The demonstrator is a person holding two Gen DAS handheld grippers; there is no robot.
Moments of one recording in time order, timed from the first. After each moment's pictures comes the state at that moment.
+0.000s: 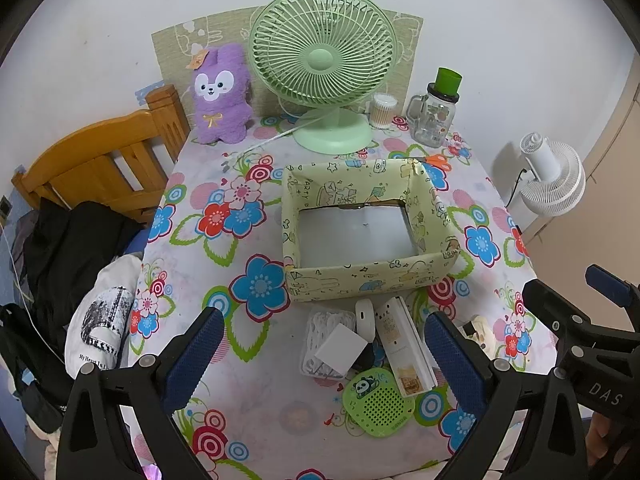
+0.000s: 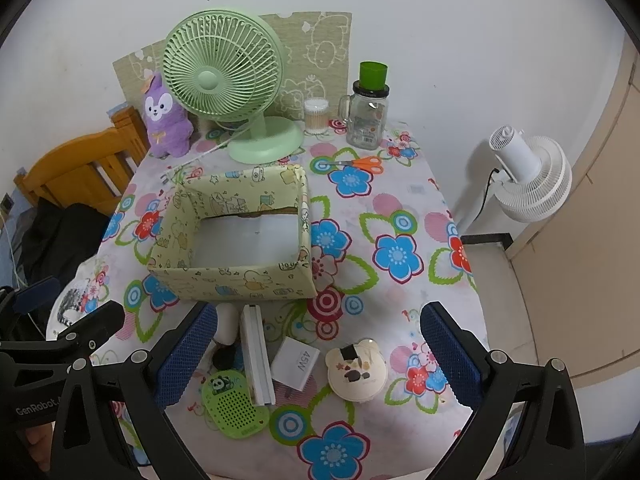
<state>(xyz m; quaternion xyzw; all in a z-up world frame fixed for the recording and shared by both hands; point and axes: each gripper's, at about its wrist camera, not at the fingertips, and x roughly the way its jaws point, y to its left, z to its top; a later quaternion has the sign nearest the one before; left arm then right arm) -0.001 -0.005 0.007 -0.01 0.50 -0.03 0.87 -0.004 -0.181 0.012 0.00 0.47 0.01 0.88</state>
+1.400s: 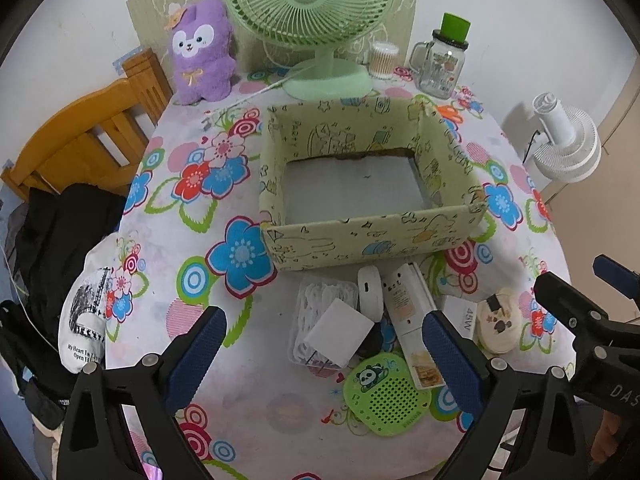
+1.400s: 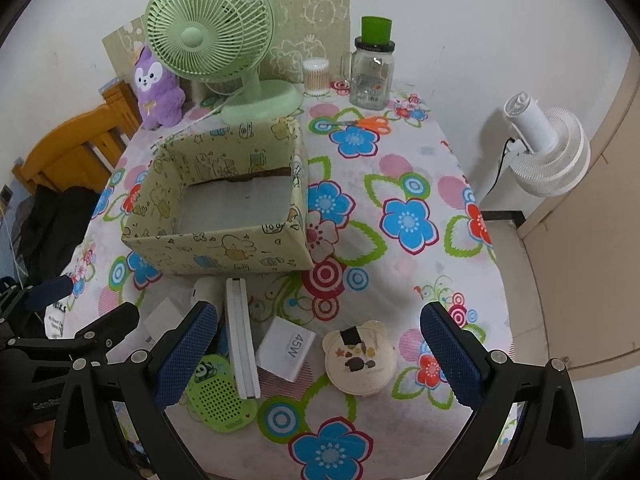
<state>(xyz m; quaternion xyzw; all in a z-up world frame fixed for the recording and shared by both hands) 0.015 -0.021 -0.056 0.01 0.55 -0.03 0.84 0.011 -0.193 -0.044 0.01 0.51 0.02 0.86</state>
